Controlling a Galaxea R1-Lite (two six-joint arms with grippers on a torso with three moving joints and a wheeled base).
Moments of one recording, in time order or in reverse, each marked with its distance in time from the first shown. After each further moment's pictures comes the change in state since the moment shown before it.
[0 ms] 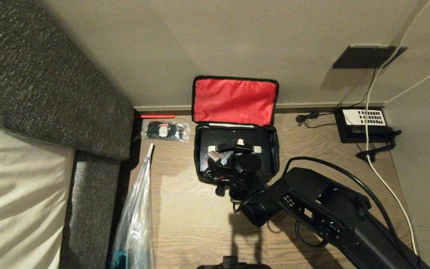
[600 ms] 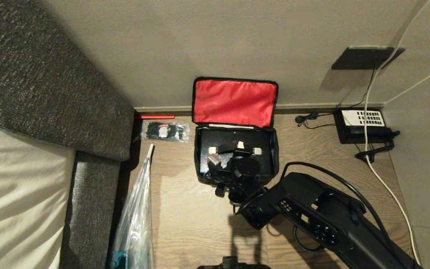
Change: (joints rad) left arm 0.000 0.000 0.000 0.000 -0.001 0.000; right arm -0.013 0.071 -0.040 0.012 -0.033 -0.007
